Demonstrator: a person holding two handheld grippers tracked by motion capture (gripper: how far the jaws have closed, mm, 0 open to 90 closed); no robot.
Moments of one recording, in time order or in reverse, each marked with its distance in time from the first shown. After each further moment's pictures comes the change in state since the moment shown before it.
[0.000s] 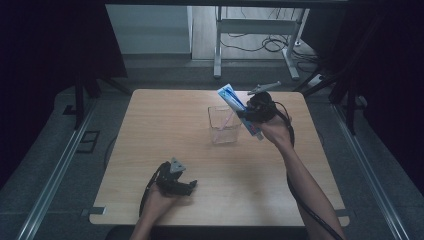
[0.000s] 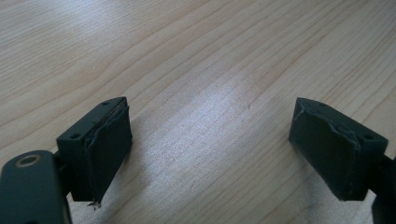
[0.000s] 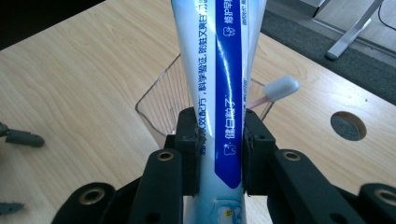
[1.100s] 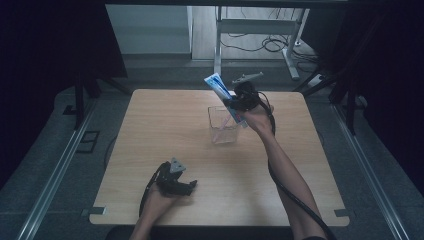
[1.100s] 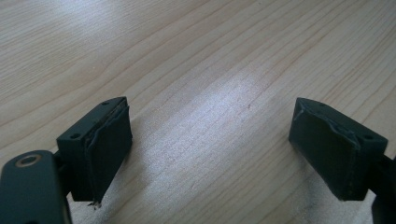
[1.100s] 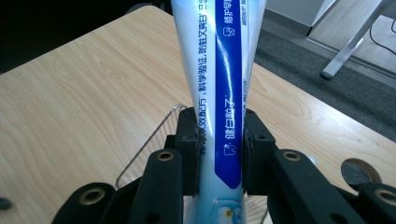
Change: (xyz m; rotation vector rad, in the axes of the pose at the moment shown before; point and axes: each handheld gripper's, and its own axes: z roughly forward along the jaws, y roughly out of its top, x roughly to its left) left arm 0.000 0.000 0.000 0.003 -0.001 0.001; right arm 0.000 0.036 0.048 -0.057 -0.020 0.004
